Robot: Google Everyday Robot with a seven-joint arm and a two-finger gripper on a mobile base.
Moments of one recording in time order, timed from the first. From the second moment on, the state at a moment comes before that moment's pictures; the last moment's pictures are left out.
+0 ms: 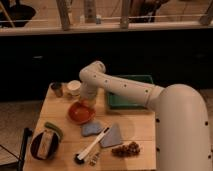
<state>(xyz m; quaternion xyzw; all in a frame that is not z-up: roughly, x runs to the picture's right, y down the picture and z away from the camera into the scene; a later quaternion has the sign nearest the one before) -0.110 0.084 0.836 -0.20 -0.28 -0.47 0.81</state>
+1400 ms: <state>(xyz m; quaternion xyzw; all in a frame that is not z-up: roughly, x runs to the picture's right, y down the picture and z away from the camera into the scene) -0.116 0.078 0.840 -0.21 -0.30 -0.48 0.80</state>
